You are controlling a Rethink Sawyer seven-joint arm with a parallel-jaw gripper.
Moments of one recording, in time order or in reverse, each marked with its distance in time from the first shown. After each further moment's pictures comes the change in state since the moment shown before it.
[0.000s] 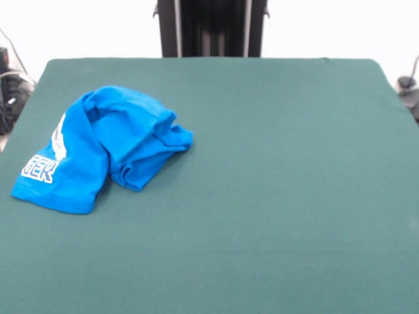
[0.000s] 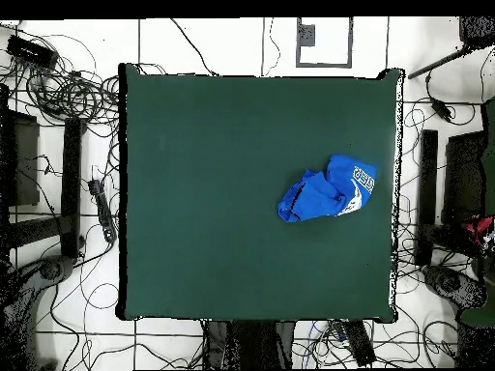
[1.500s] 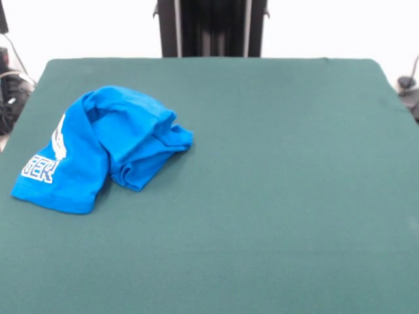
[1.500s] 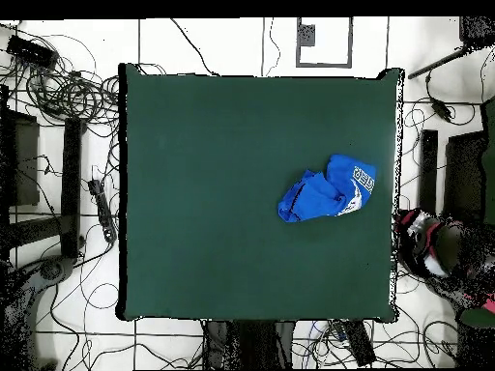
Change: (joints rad) arm 0.121 0.065 -0.057 0.193 -0.016 -0.308 0.000
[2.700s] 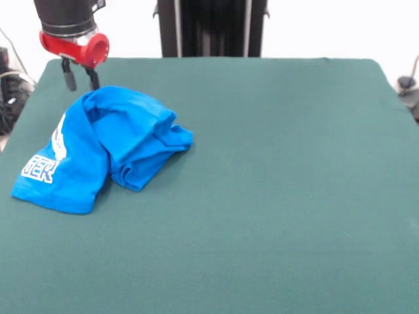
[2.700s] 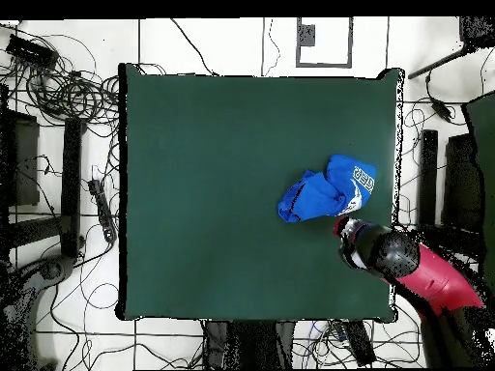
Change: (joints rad) arm 0.165 0.228 -0.135 0.090 0.076 -0.260 0.006
